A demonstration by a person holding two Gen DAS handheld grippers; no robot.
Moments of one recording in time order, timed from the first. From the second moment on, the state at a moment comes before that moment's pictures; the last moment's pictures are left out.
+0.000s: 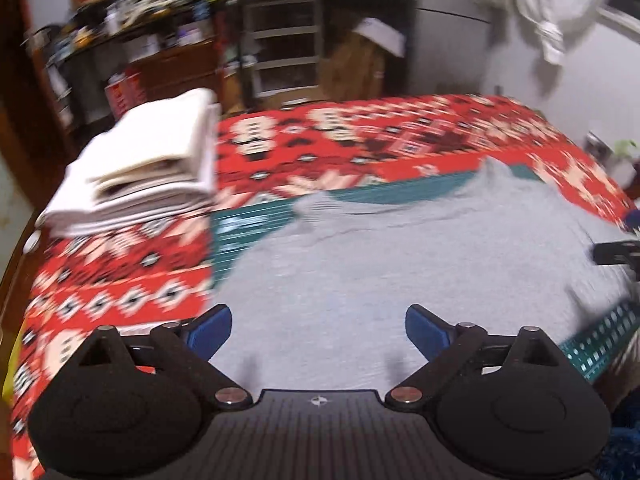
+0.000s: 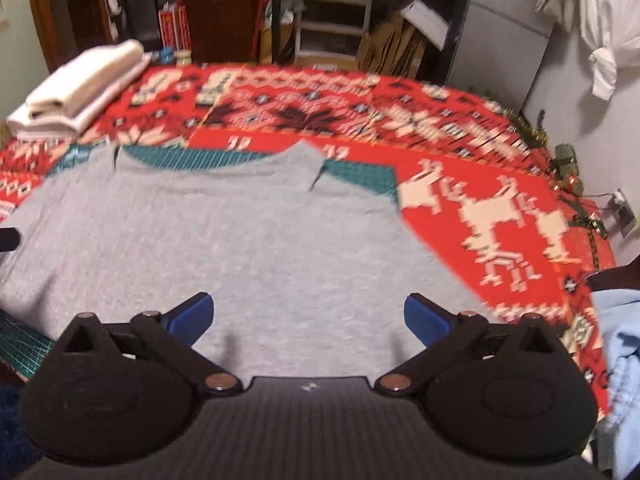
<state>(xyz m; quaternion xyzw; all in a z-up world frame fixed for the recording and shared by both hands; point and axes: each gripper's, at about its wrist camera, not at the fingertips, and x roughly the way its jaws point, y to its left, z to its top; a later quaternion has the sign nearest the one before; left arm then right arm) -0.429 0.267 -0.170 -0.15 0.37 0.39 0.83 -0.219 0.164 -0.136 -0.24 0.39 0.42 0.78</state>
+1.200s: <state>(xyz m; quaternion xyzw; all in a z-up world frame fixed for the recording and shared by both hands) -0.423 0.258 -0.221 -0.15 0.43 0.35 0.82 -0.225 0.154 -0.184 -0.25 0.39 0.44 0.77</state>
